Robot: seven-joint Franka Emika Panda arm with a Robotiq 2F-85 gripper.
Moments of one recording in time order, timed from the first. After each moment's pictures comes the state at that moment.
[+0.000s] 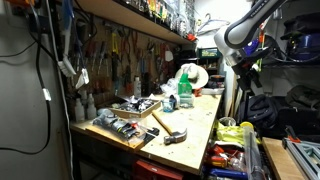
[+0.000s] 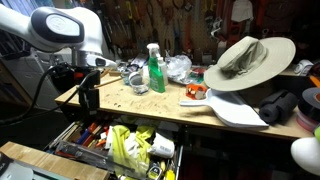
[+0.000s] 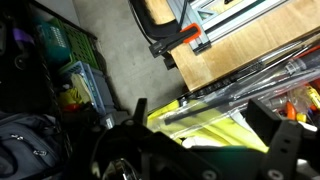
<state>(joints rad) -0.37 -0.29 -0.28 -2.55 -0.48 1.84 0.12</state>
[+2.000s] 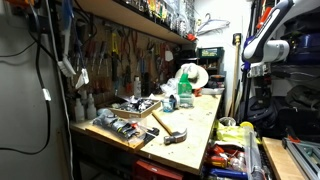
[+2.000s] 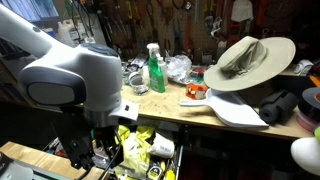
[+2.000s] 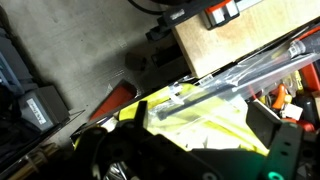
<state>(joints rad) -0.47 -0.08 -0.68 -2.58 -0.15 2.27 -0.60</state>
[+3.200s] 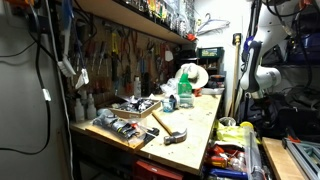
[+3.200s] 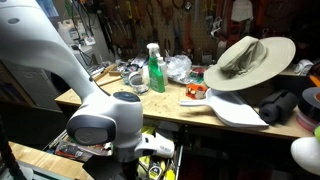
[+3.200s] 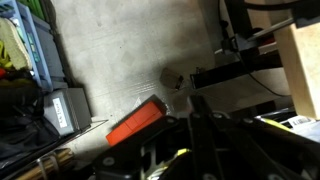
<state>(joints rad) -0.61 0.41 -0.56 -2.48 -0.10 2.65 -0.79</state>
